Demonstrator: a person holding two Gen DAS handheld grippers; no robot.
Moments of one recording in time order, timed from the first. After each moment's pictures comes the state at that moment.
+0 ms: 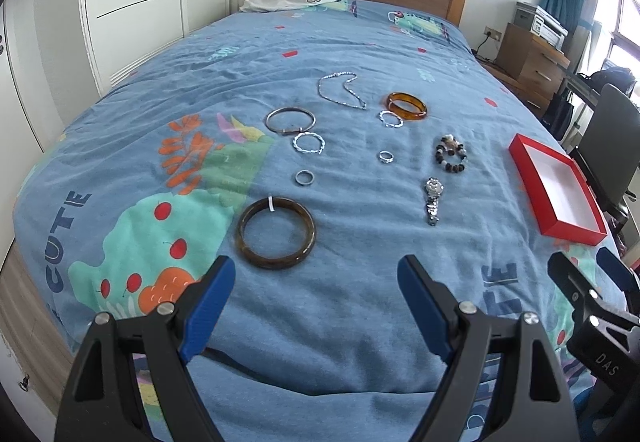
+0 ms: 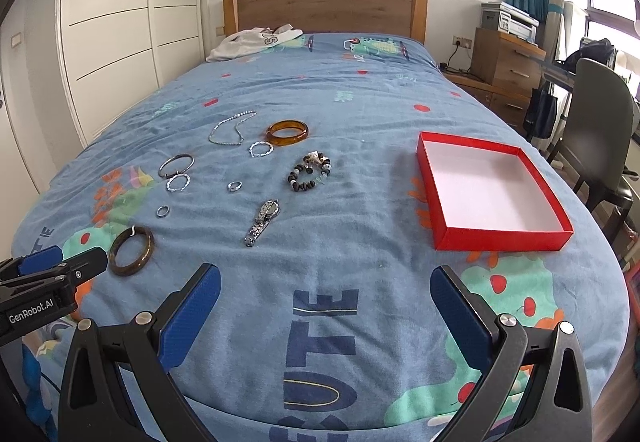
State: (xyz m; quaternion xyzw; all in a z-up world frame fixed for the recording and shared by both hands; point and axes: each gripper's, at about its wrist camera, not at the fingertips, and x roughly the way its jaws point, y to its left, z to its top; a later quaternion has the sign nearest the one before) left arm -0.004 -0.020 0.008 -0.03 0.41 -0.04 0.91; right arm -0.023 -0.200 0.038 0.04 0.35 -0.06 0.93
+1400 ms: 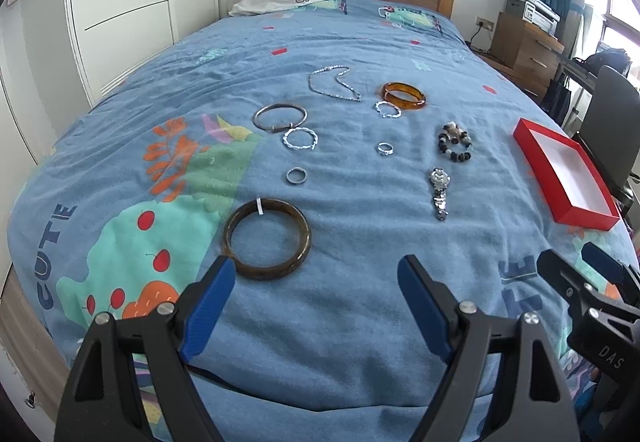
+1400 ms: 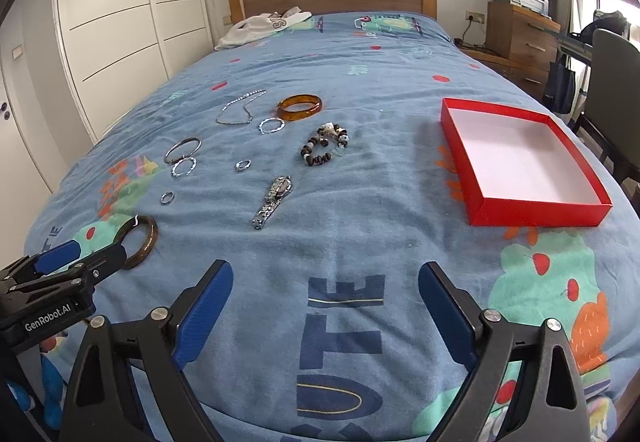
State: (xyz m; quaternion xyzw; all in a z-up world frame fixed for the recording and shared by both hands) left arm 0.010 -0.029 -0.015 0.00 0.41 -0.04 0.91; right arm -0.006 -0.201 0.006 0.07 0.38 -0.02 0.92
